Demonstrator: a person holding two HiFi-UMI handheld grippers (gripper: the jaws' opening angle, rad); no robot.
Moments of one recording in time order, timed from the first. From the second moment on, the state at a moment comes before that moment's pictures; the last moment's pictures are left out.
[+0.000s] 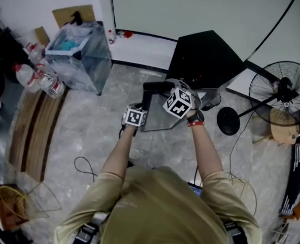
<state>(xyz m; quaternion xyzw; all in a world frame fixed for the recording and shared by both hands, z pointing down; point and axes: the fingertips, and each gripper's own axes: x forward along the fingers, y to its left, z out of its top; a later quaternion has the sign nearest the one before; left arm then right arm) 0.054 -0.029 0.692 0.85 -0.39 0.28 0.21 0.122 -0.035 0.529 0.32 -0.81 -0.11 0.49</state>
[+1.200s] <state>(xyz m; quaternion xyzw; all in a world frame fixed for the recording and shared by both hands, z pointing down) 0.066 0.078 0.690 0.83 -0.43 0.25 0.23 0.124 0.050 0.531 0.25 -0.81 -0.16 0.50</state>
